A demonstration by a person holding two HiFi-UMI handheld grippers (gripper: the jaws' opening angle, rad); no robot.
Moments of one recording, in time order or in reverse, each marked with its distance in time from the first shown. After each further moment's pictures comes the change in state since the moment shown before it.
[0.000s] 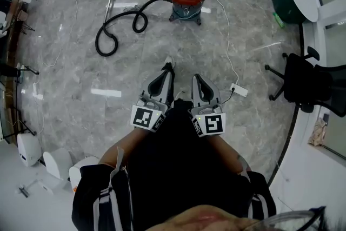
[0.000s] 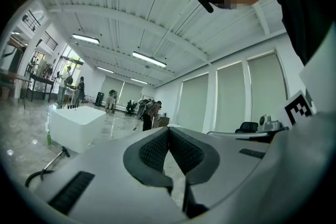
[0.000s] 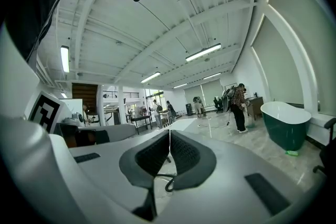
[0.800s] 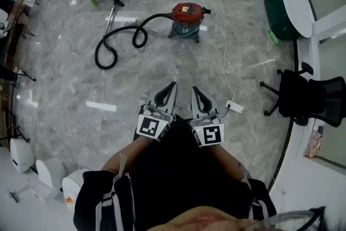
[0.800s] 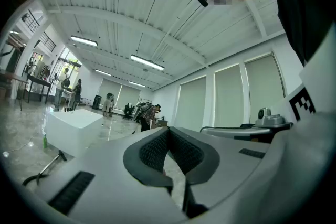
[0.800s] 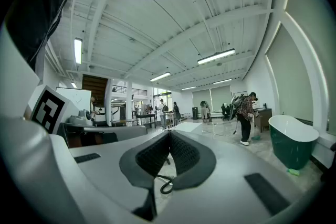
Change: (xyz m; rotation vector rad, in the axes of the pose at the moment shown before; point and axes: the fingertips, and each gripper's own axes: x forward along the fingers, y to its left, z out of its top) left arm 0.002 0.004 -0.005 0.009 -0.009 -0.026; right arm 0.015 0.024 0.010 -0.118 0.002 0.066
